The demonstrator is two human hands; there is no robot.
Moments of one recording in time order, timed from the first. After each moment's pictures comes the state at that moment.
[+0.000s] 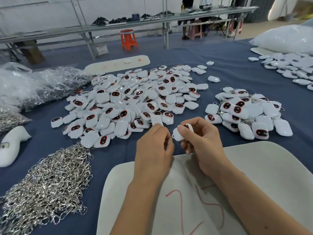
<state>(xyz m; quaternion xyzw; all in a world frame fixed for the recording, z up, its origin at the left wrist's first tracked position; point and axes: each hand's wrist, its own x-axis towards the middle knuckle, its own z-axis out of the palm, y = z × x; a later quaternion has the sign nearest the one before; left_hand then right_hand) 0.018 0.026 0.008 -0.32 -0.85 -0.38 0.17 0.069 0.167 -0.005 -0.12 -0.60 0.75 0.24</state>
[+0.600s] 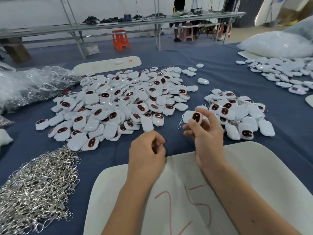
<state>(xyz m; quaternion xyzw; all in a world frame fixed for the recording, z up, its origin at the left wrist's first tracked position) 0.020 0.032 -0.008 -0.22 -0.84 -0.49 0.04 0.062 0.187 -0.005 -0.19 -0.52 0.74 0.39</state>
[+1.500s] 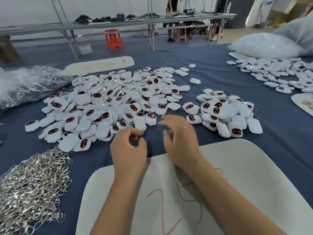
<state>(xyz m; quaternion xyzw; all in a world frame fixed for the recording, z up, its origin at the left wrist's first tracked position) 0.009 0.027 -0.005 -0.14 -0.82 -0.54 0.12 0.062 0.172 -0.006 -0.08 -0.89 0.31 0.33</state>
